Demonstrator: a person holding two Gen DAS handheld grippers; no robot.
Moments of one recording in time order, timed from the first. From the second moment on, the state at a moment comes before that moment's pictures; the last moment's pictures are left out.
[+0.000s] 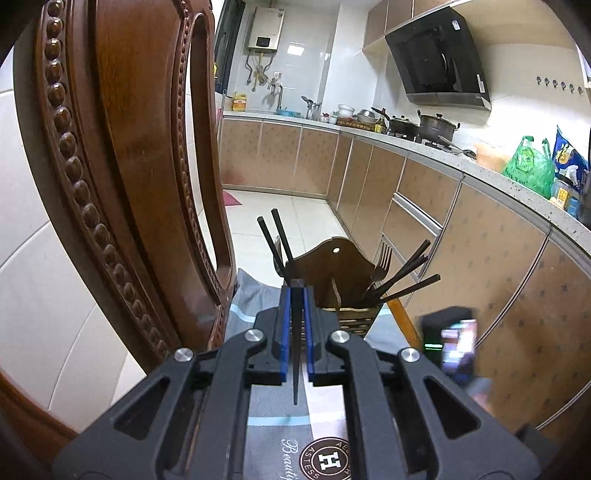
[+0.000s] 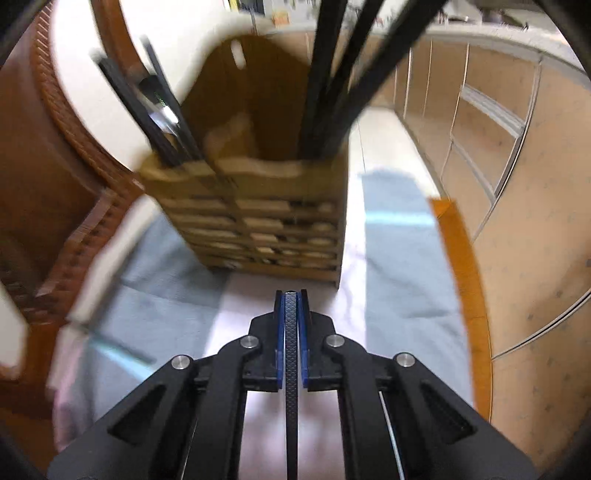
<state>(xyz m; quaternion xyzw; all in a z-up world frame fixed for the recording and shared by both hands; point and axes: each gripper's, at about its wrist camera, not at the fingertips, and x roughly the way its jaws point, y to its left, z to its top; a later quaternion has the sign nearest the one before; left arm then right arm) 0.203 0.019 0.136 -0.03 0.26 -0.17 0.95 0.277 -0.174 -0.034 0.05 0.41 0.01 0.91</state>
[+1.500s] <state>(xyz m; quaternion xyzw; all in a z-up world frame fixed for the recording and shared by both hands) 0.223 0.040 0.123 -0.06 0.28 -0.14 0.95 0.305 -0.186 0.152 0.09 0.21 0.00 0.97</state>
